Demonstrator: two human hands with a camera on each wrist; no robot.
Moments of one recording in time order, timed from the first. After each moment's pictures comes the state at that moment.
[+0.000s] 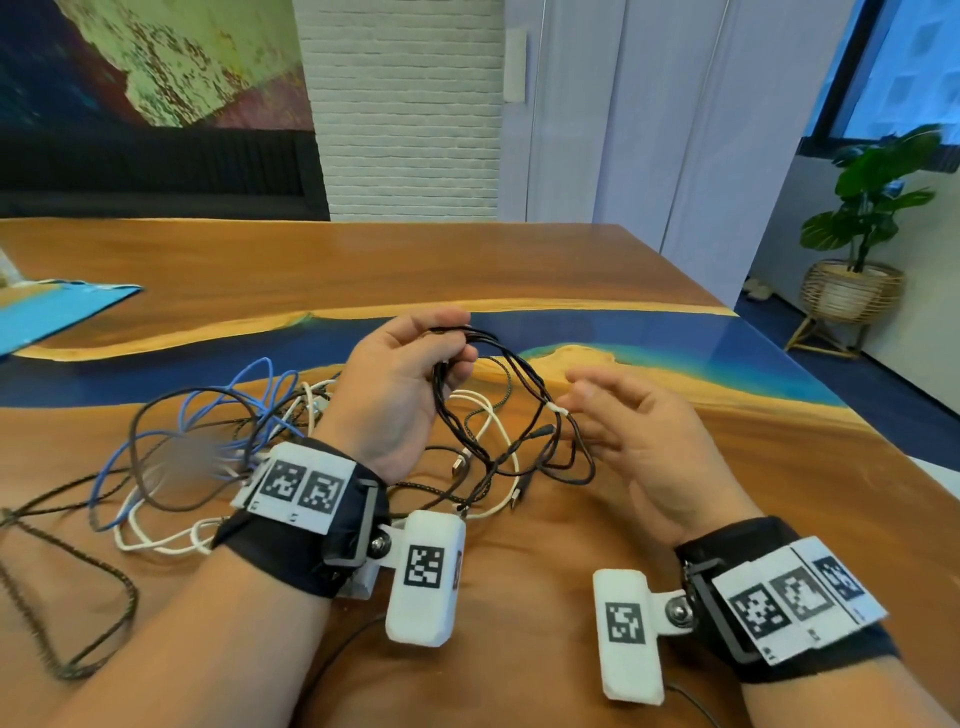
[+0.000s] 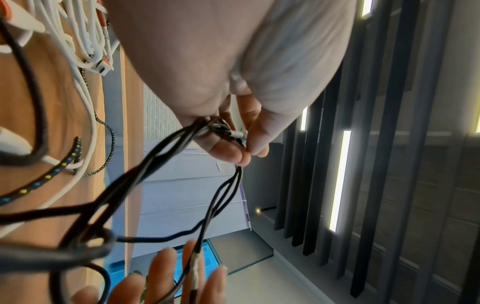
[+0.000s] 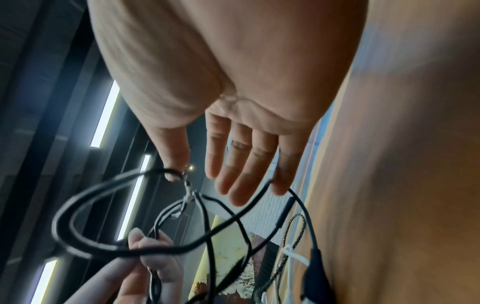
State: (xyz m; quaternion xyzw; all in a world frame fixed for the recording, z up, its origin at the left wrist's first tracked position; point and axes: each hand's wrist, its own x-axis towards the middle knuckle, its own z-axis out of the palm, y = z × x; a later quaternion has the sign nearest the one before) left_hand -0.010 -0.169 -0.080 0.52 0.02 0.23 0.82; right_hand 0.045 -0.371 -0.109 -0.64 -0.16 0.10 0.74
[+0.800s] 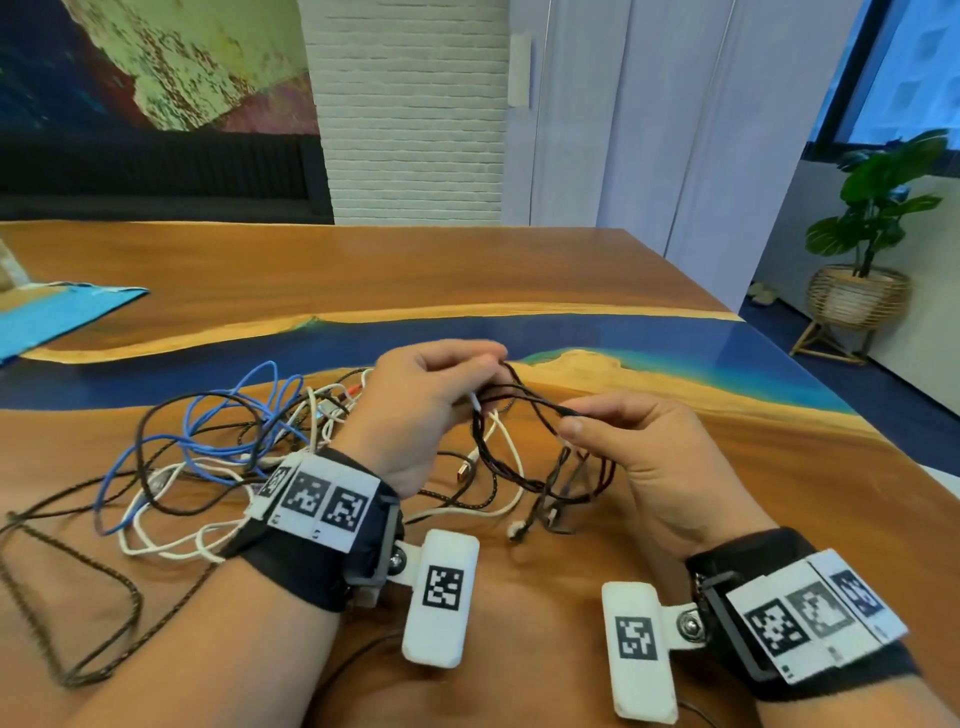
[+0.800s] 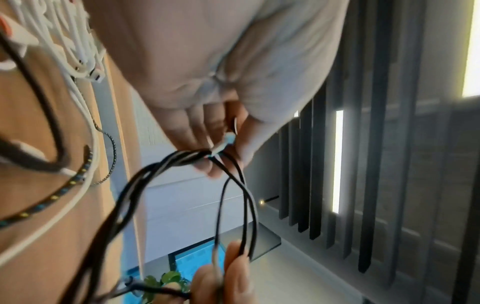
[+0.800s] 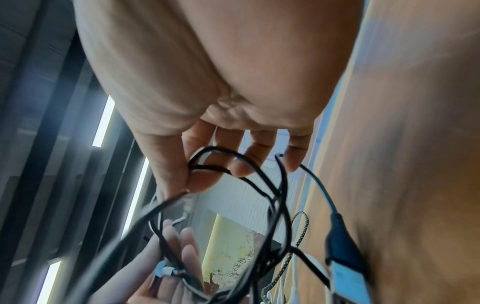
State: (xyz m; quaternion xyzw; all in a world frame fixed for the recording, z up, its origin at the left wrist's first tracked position) left_hand -0.011 -0.172 -0.087 0.62 0.05 0.18 0.76; right_hand 0.043 -0.369 -0.111 -0.64 -0.24 0.07 0.73
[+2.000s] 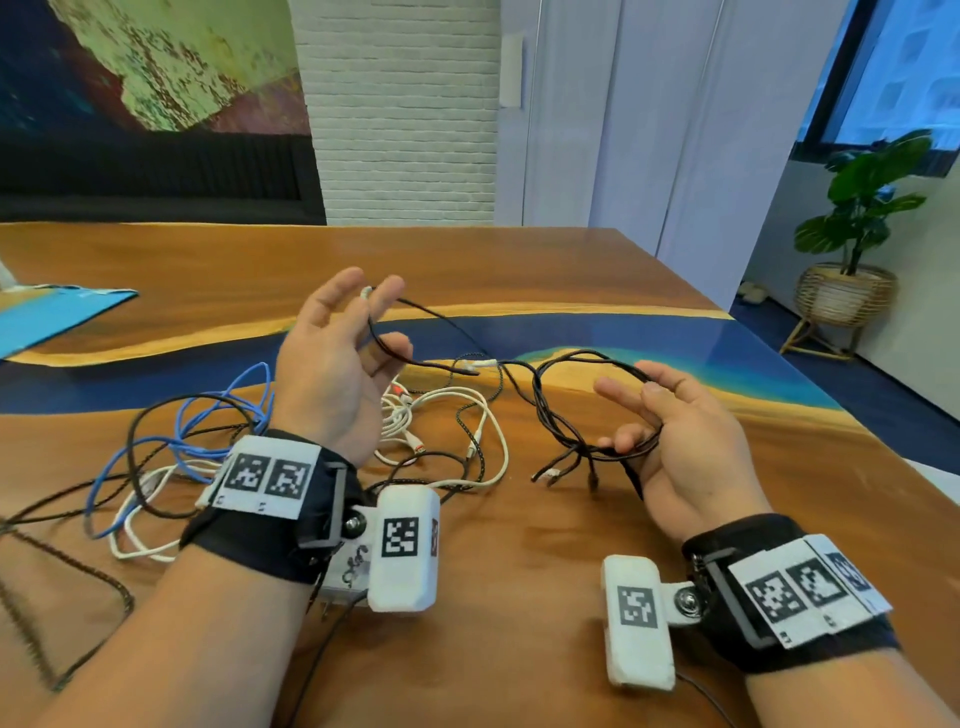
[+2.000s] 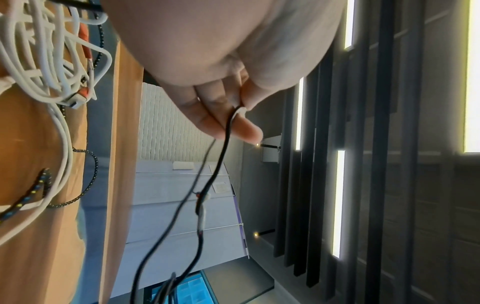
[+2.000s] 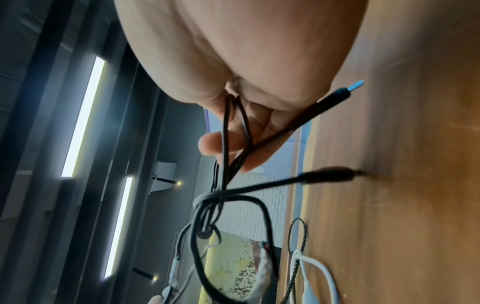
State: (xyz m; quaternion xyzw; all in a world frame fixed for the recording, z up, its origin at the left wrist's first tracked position) left_hand -0.014 -0.143 -0.067 0.47 0.09 0.33 0.81; right_hand 0.057 -0.379 -0.105 -0.56 -0.04 0.06 0.82
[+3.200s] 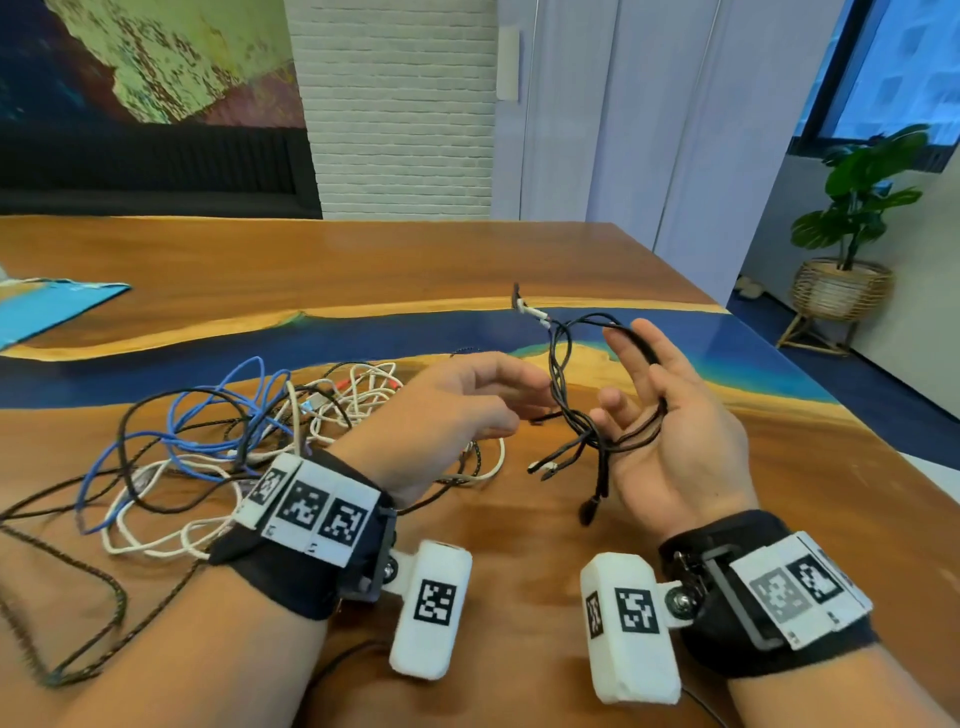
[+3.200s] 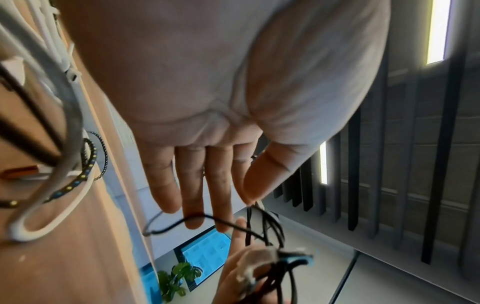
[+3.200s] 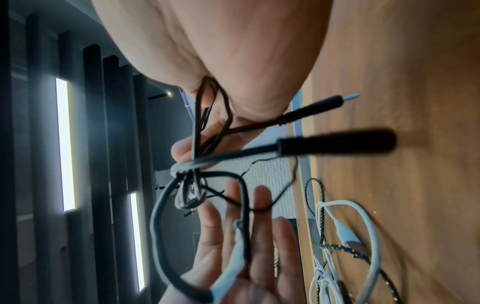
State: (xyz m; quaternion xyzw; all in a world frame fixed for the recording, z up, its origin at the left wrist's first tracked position) left_hand -0.021 -0.188 -0.082 0.75 -0.04 0.03 0.67; right_hand 0.039 -0.368 -0.096 -0.38 -0.06 0.09 0.92
